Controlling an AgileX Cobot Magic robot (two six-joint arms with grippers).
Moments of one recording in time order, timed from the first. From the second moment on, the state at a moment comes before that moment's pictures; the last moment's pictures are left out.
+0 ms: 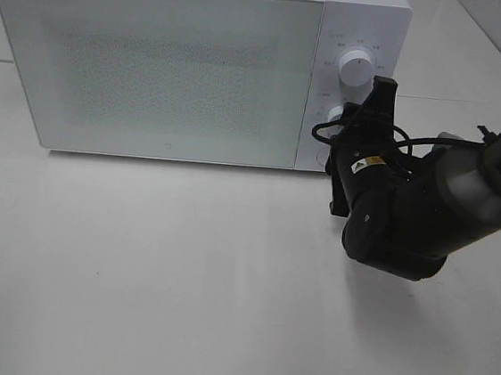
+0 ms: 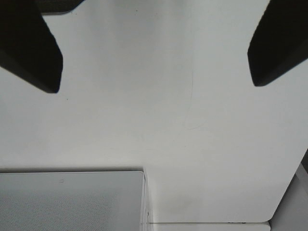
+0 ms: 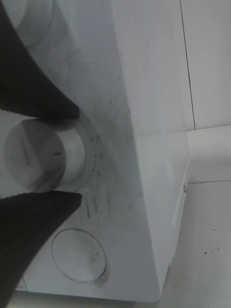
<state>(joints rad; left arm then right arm) 0.02 0.00 -0.52 -0.07 1.08 0.04 0.62 2.07 -0.80 0.72 -1.17 1.40</state>
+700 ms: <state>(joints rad) 0.02 0.00 -0.52 -0.07 1.08 0.04 0.62 2.05 -0.79 0.75 -1.18 1.26</state>
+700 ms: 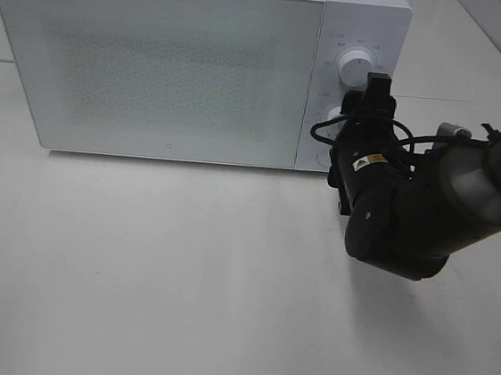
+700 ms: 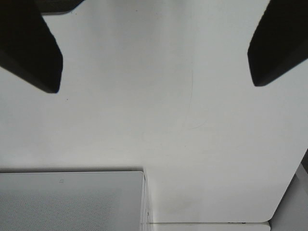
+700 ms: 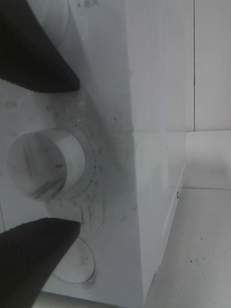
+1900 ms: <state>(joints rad) 0.02 0.00 -0.52 -0.07 1.08 0.04 0.59 1.59 -0.61 0.56 -0.33 -0.05</state>
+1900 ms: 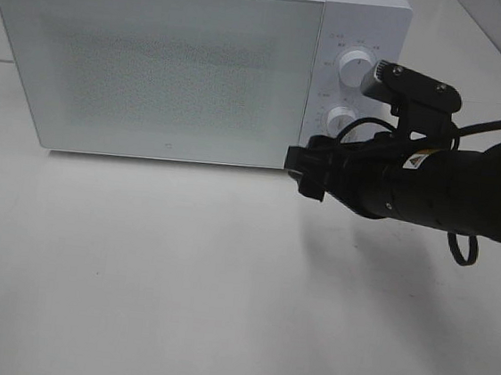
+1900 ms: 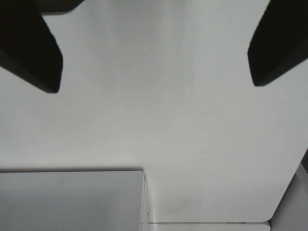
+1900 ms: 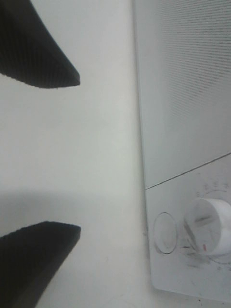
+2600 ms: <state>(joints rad) 0.02 0.00 -0.52 -0.07 1.08 0.04 0.52 1.36 -0.61 0.44 0.32 -0.30</state>
